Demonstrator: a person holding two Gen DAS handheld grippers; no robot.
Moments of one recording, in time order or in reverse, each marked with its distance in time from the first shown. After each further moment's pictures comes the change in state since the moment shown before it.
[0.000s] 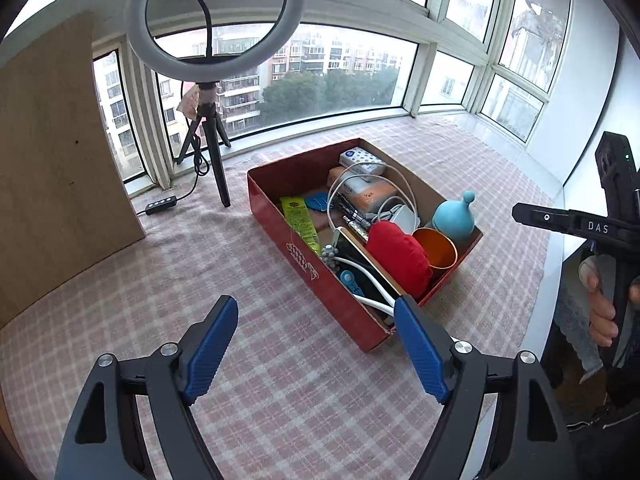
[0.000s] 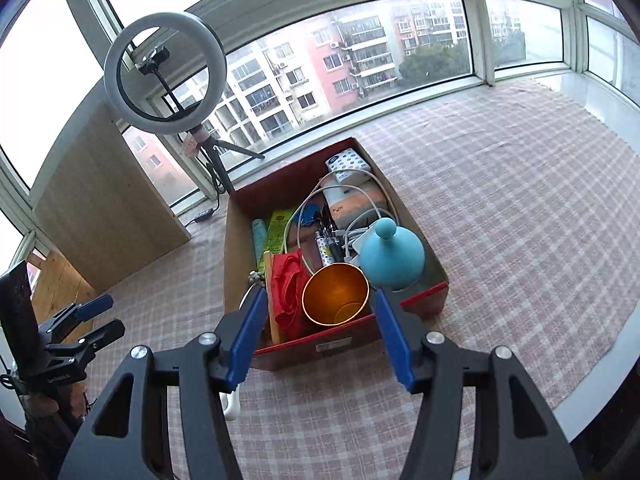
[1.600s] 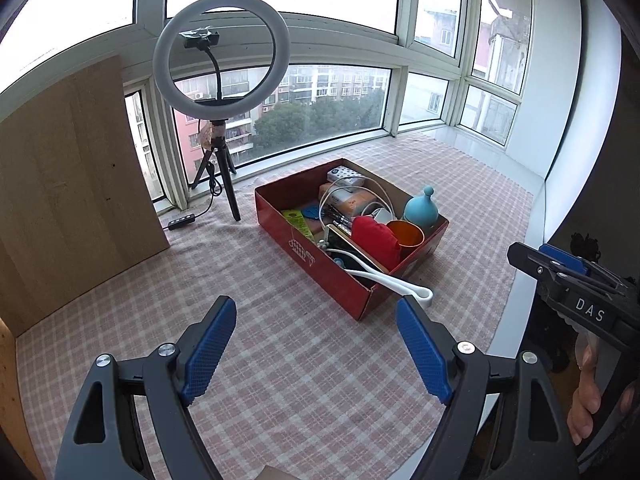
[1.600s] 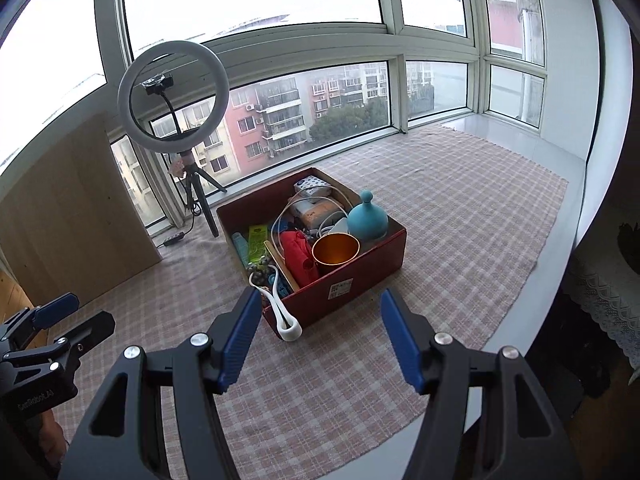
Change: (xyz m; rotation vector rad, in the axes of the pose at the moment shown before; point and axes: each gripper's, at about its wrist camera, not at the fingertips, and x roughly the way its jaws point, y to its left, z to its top) left arm -0.081 -0.004 -0.046 0.073 -0.099 -0.012; right arm -0.075 0.133 -0.111 0.050 -0.237 -0.364
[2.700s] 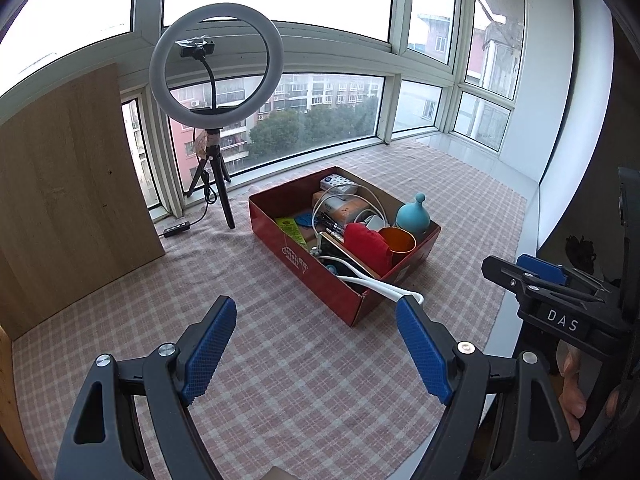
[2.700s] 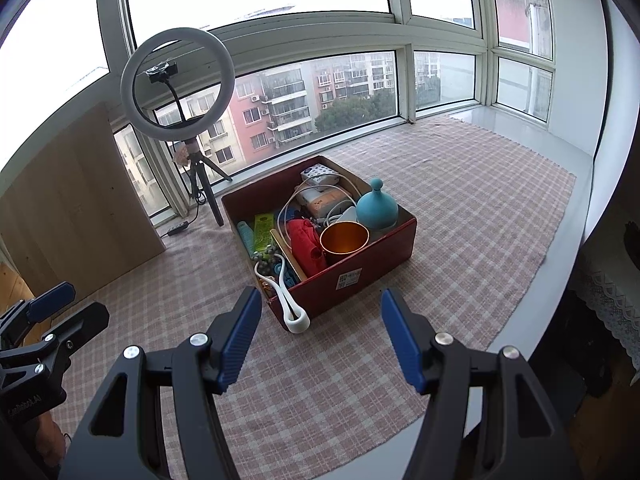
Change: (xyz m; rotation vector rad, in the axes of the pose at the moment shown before) left arm -0.008 -0.006 -0.001 0.007 -0.041 -0.006; right arm 0.011 0.003 -0.005 0.001 0.042 0.020
